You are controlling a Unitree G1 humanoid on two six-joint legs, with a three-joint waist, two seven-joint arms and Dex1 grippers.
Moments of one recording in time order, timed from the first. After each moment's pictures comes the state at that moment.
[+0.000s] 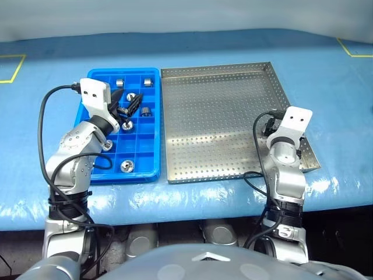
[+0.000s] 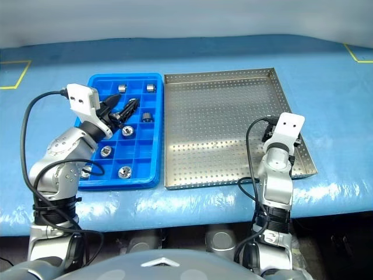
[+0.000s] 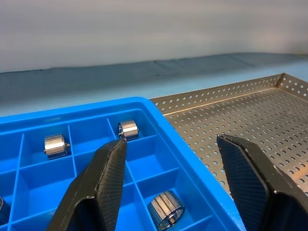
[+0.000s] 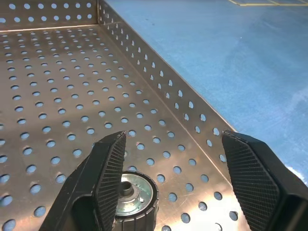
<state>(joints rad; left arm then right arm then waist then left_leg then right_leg) -0.28 0.37 0.15 -0.28 -0.44 0.63 -0.33 -0.21 -0.04 -0.29 -0.11 -0.06 0.53 -0.24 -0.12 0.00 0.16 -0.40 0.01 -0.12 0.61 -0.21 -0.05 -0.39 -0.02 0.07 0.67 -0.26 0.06</state>
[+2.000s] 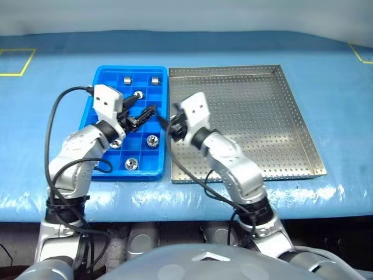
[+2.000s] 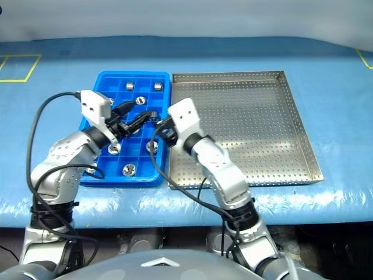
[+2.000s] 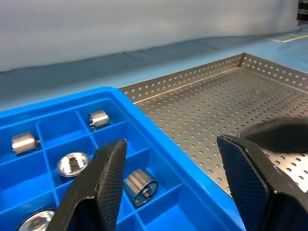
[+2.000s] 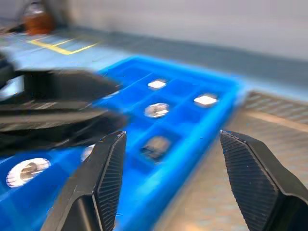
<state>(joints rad) -0.25 0.42 0.02 -0.31 -0.42 0.58 -0.51 -0.30 -0.08 0.26 -0.38 0.08 0.60 0.20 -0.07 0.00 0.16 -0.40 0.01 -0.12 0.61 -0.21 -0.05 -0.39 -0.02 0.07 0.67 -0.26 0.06</state>
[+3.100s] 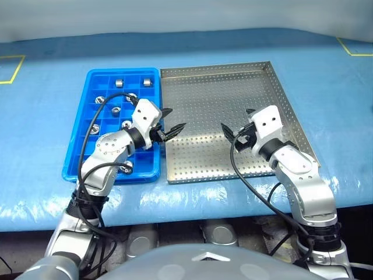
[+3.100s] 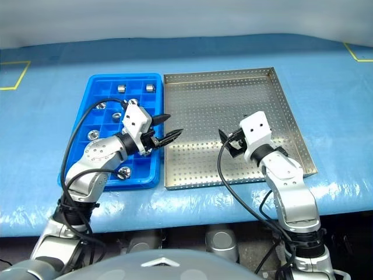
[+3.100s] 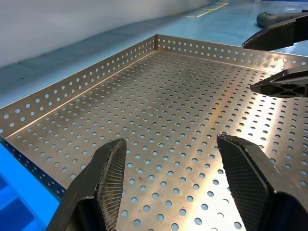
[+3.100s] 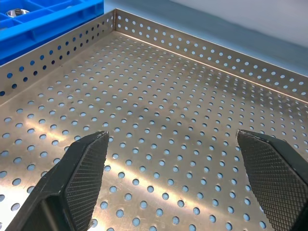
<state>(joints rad) -0.27 0.39 -0.17 -0.22 -0.28 0.45 -0.61 -0.06 -0.40 0.00 -0.52 0.12 0.64 0.37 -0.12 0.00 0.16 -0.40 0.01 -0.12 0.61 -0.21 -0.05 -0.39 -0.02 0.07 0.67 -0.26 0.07</state>
